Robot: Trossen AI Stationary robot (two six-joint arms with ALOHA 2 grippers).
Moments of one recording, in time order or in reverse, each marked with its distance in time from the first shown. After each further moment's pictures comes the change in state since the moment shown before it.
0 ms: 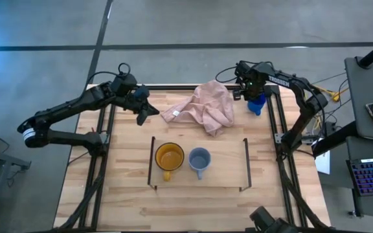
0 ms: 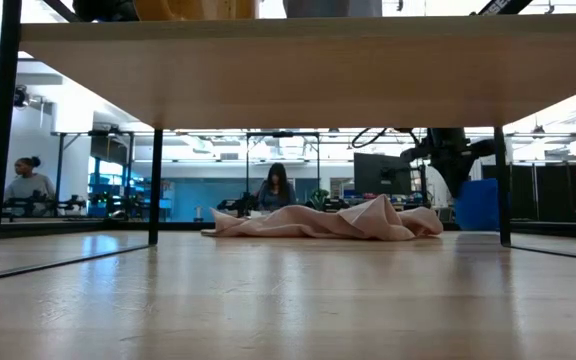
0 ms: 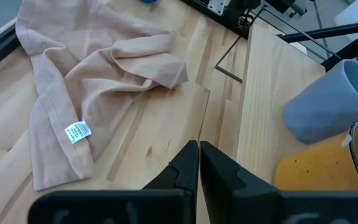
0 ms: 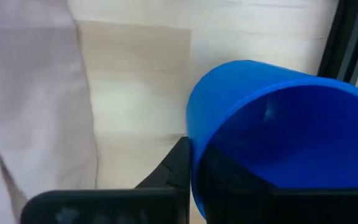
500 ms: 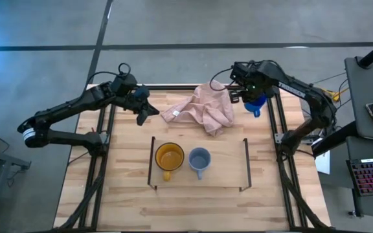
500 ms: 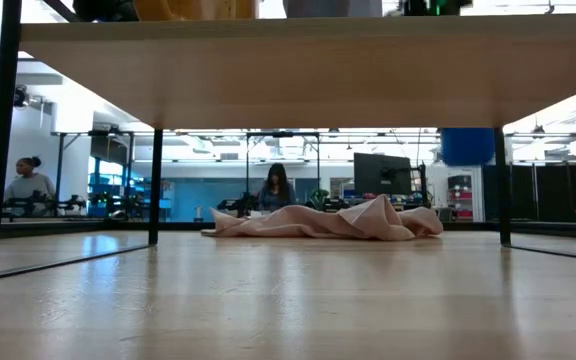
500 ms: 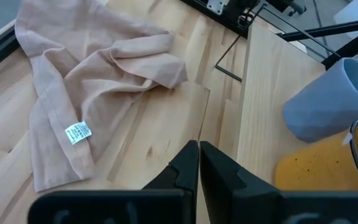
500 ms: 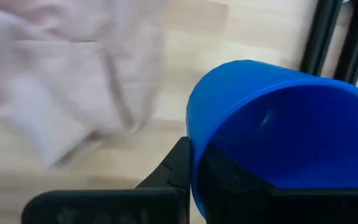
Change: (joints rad) left arm 0.000 0.002 0.000 0.000 0.003 0.010; right arm 0.300 -0.172 0.248 -0.331 0.030 0.224
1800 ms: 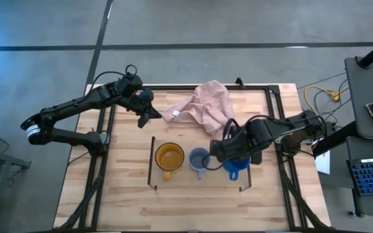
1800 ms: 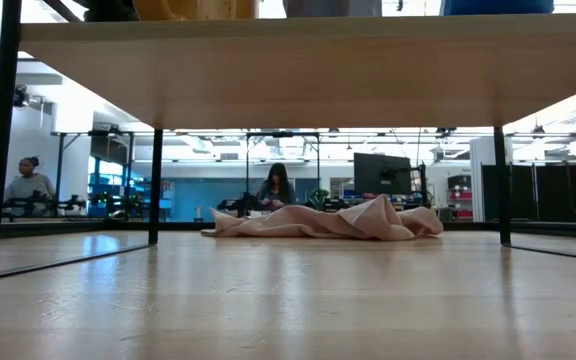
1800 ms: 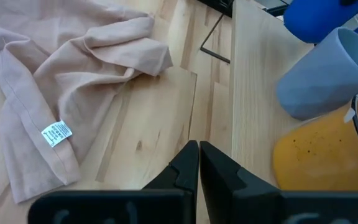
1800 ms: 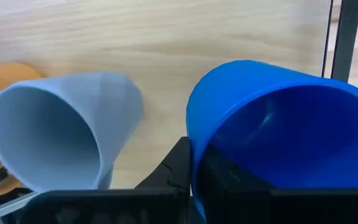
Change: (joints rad) left arm 0.000 0.064 -0.002 -0.004 0.084 0.101; right arm 0.948 0.198 0.470 -0.121 -0.051 1.232
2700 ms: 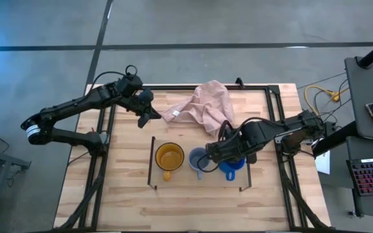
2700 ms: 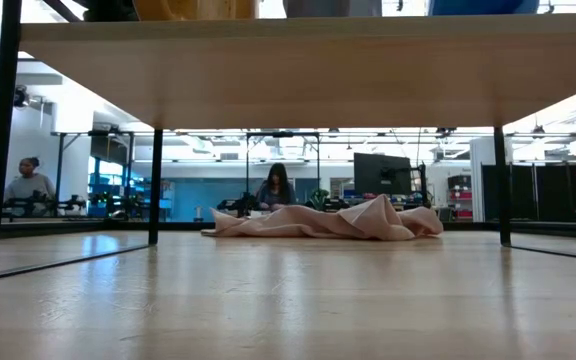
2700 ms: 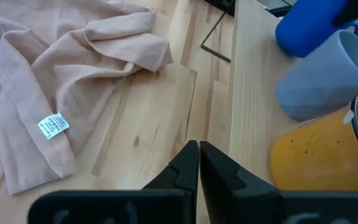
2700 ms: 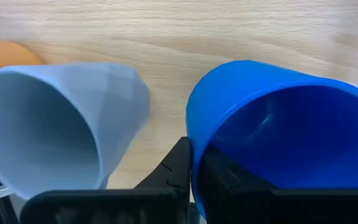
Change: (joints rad) left arm 0.000 0.000 0.000 -0.013 0.001 -0.034; right arm -0.011 -0.001 -0.086 0.110 -0.008 -0.118
